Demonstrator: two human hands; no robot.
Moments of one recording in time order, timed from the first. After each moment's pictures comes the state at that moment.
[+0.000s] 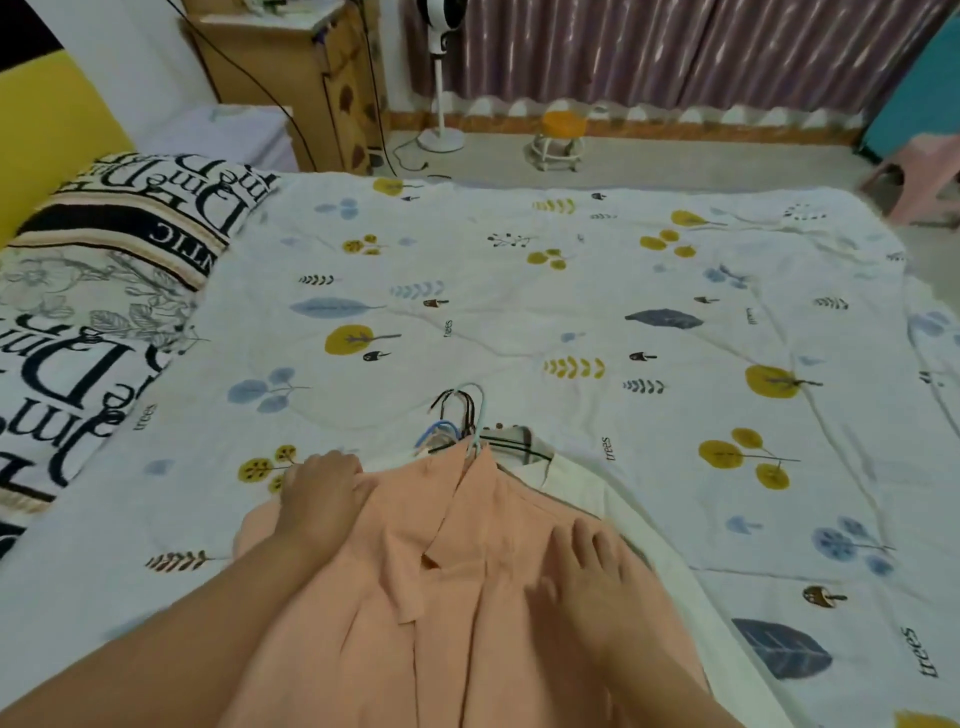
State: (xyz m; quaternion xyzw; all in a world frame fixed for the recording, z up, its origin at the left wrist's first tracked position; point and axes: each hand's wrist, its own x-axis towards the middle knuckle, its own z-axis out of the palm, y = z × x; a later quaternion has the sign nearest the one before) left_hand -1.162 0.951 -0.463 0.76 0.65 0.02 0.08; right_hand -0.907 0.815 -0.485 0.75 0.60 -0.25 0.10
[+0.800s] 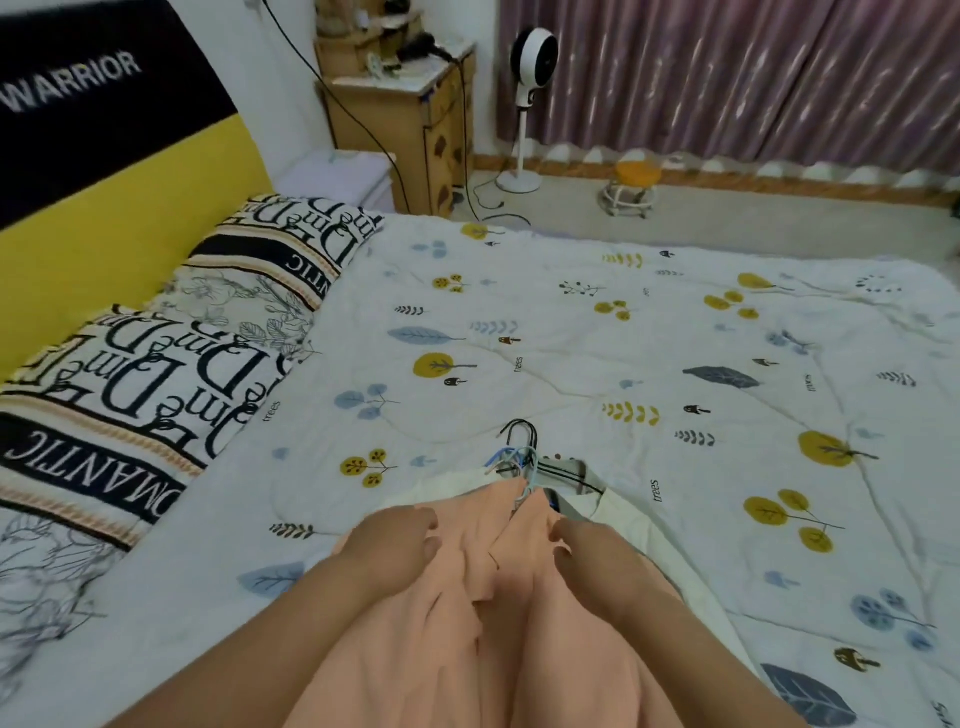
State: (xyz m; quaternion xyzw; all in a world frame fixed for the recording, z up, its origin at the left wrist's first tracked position) left_hand -1.182 0.874 -0.364 0.77 0.59 -0.11 0.21; right_hand -0.959 0.837 -0.356 0.68 0.67 -0.27 0.02
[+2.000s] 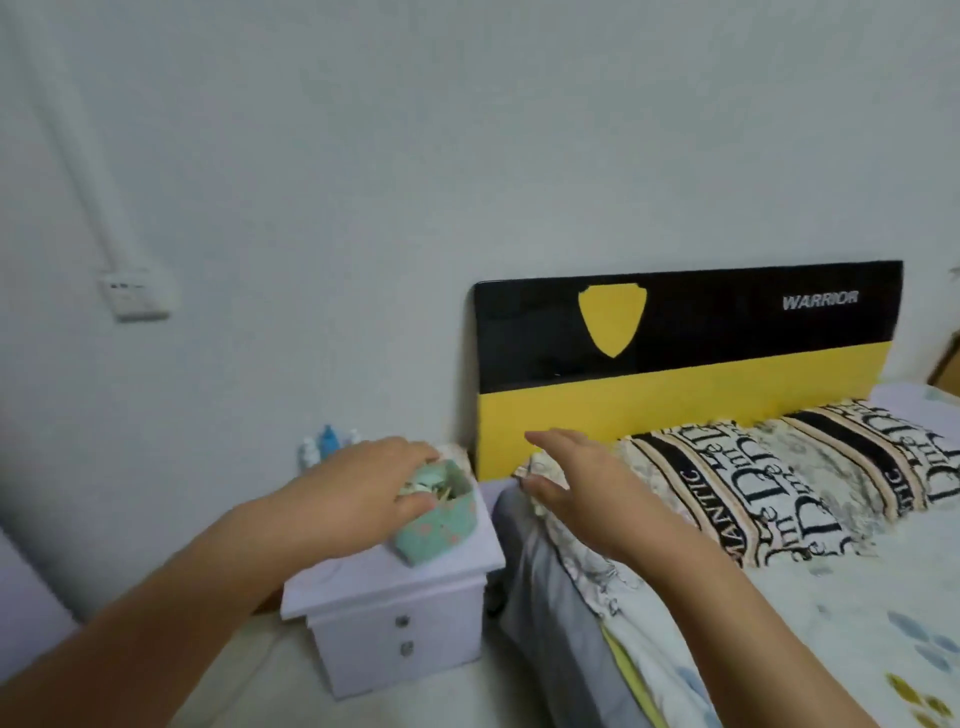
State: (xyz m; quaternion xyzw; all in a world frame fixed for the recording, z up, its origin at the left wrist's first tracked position) left_hand -1.608 0.282 -0.030 0.44 0.89 0.08 0.05; right_hand -1.497 0.461 -0.038 0.13 0.97 -0.19 -0.08
